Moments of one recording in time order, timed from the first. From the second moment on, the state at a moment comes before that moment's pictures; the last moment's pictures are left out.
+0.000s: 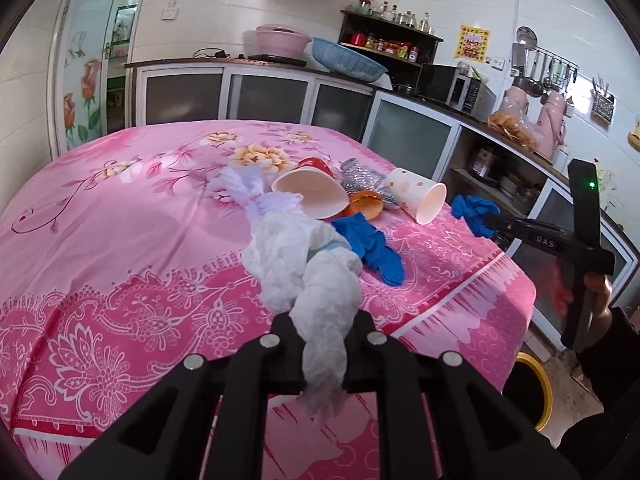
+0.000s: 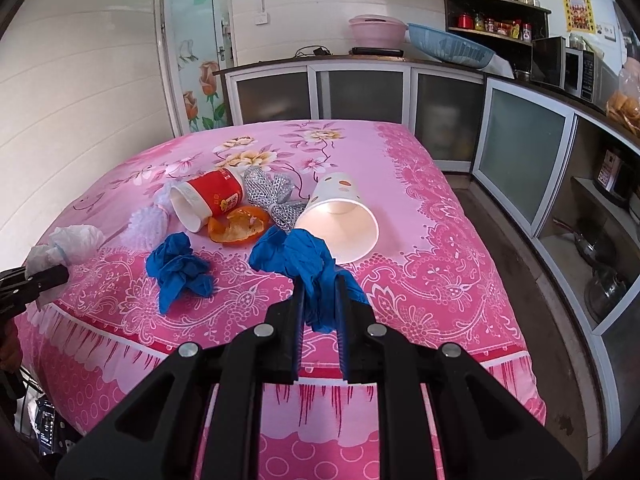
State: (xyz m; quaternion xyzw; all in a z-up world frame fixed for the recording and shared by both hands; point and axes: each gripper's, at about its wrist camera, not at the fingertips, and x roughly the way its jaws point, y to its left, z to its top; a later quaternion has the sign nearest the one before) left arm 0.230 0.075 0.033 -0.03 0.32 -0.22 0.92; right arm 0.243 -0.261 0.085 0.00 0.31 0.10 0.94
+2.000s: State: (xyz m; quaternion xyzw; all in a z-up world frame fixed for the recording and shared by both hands) left arm 0.138 -0.278 0.027 0.11 0.34 -0.59 0.72; right arm -0.047 -0.496 0.069 0.13 0.32 -0.21 0.91
